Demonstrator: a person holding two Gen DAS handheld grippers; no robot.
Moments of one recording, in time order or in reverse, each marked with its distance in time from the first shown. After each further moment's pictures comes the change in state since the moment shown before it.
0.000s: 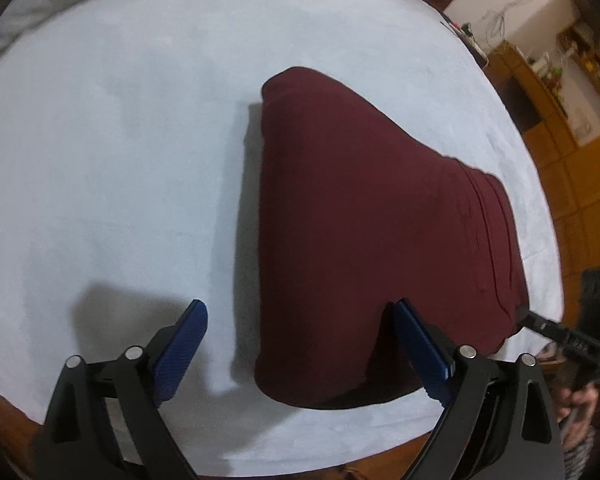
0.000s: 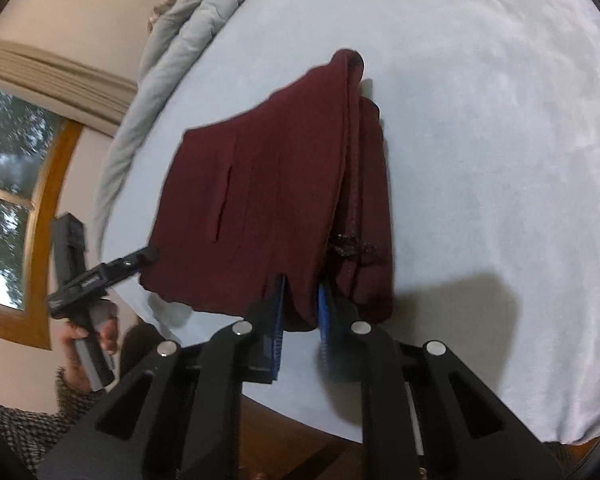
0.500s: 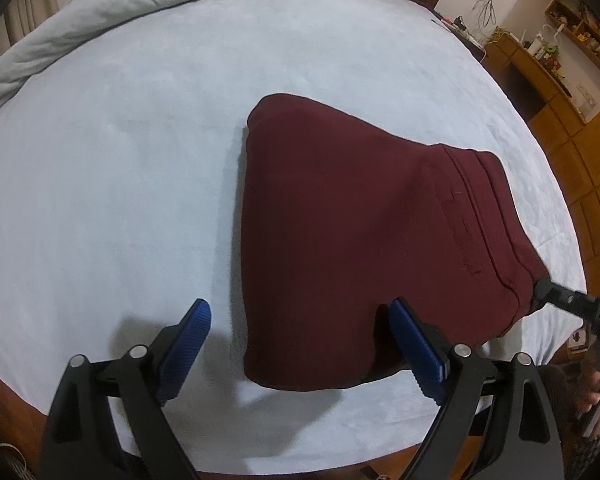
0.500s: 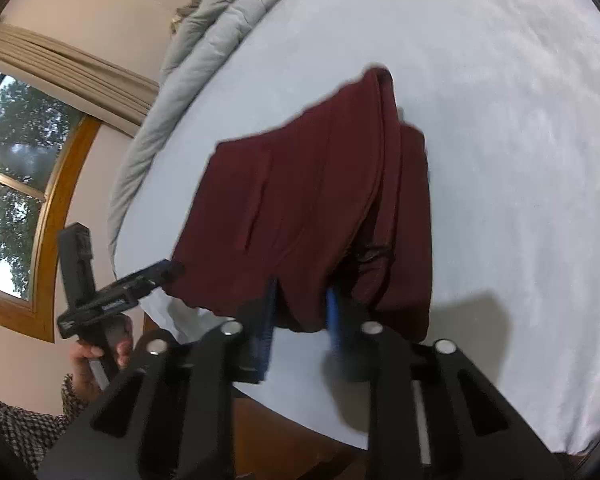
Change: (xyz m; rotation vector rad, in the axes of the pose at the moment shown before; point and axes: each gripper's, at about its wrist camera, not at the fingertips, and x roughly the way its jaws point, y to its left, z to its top) left arm -0.018 -0.032 -0.012 0.114 -0.077 0.137; right arm -0.001 0.037 0.018 -0.063 -0.037 0.035
